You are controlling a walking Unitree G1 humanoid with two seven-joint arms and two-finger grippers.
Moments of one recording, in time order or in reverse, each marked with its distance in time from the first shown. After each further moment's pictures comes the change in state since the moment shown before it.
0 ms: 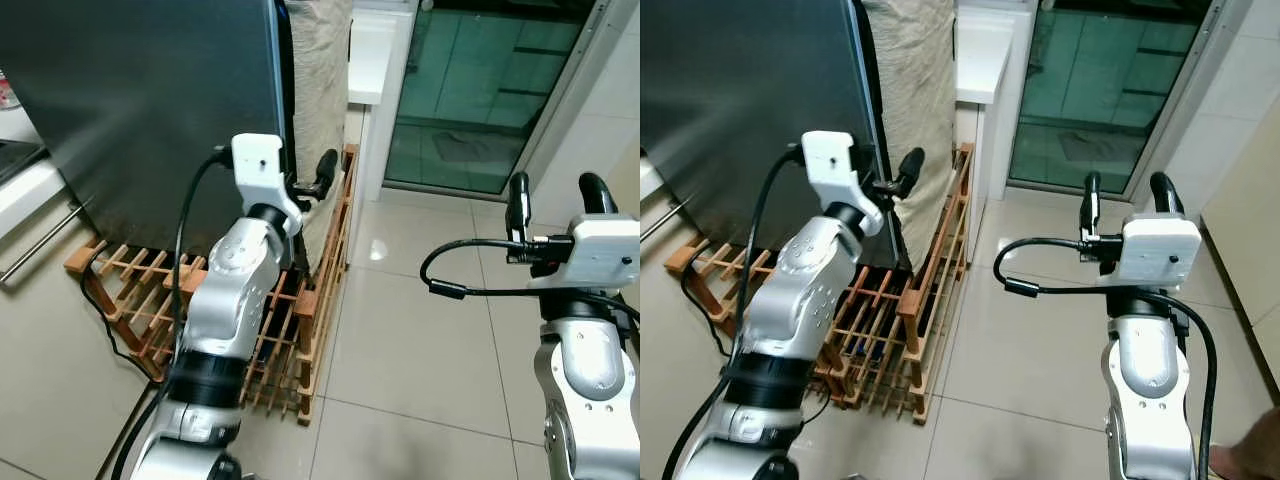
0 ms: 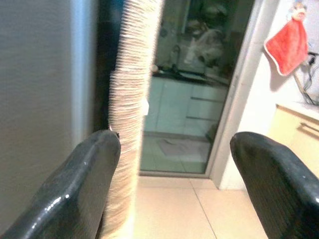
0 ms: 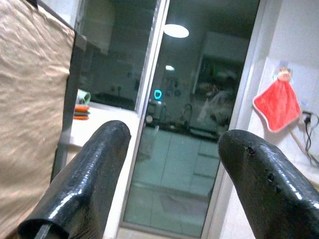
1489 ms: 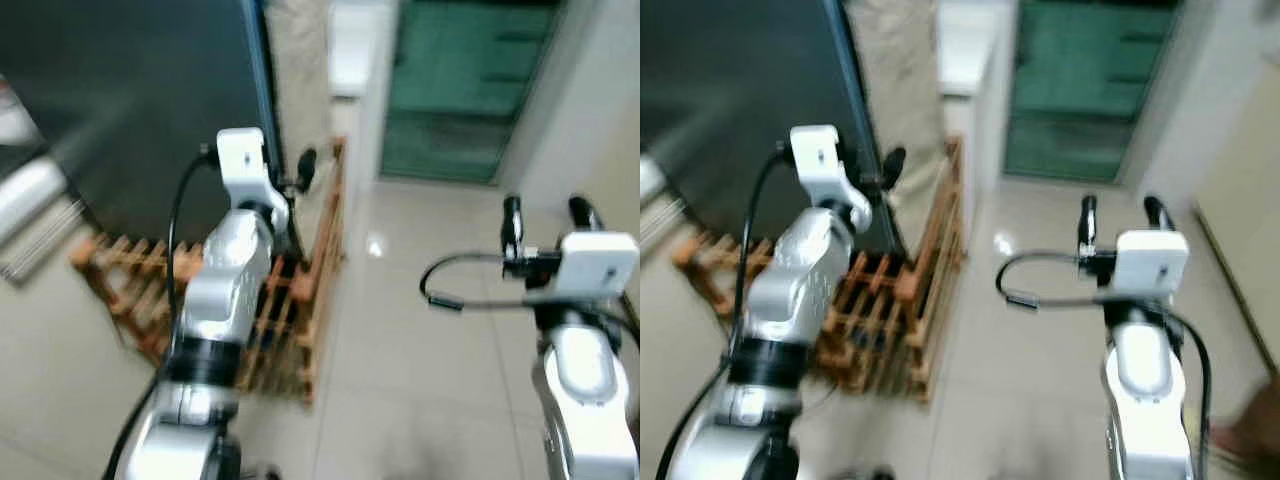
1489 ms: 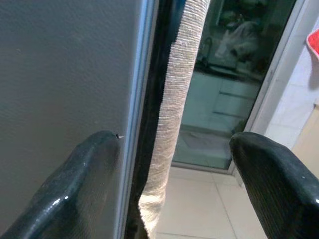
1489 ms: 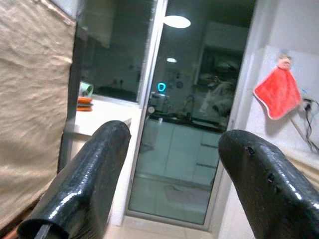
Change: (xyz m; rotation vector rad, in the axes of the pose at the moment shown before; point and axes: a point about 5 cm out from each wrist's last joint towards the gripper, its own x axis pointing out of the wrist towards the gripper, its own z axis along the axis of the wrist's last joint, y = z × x) left arm 0.002 0.027 -0.003 -0.047 0.002 0.147; right arm -0.001 0.004 -0.009 -0.005 0.027 0.019
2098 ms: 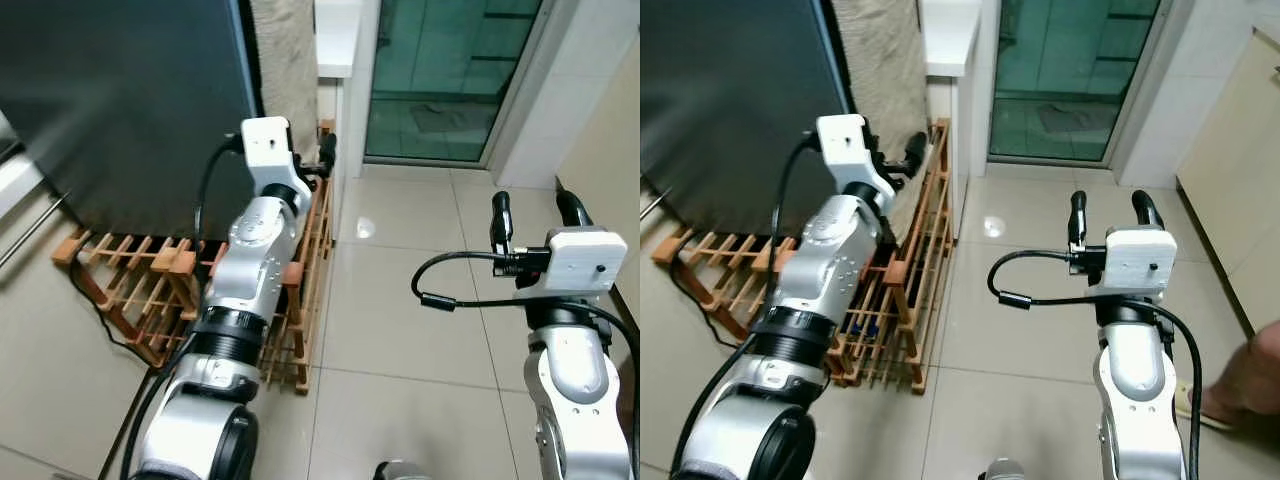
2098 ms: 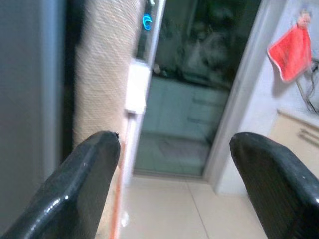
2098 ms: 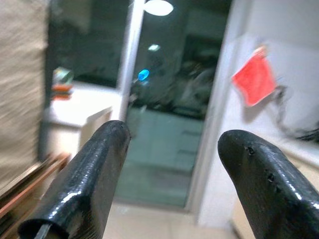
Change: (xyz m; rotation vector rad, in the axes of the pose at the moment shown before) left arm 0.002 -0.001 0.019 0.020 -0.143 -0.008; right arm 0.006 -0.005 0.016 0.006 -0.048 -0.040
